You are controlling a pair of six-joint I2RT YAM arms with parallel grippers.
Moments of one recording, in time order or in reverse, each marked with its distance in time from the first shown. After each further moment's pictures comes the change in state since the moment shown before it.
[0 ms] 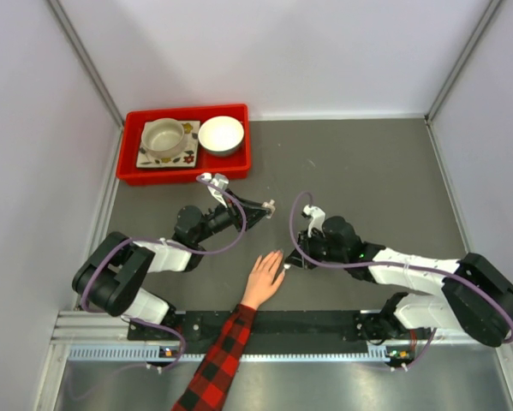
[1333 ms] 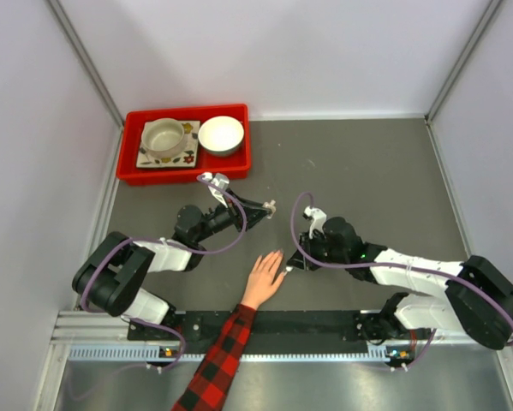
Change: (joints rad) left arm -0.001 0.000 0.006 0.000 0.016 0.000; right arm 0.000 -0.023 0.002 -0.046 0.000 0.010
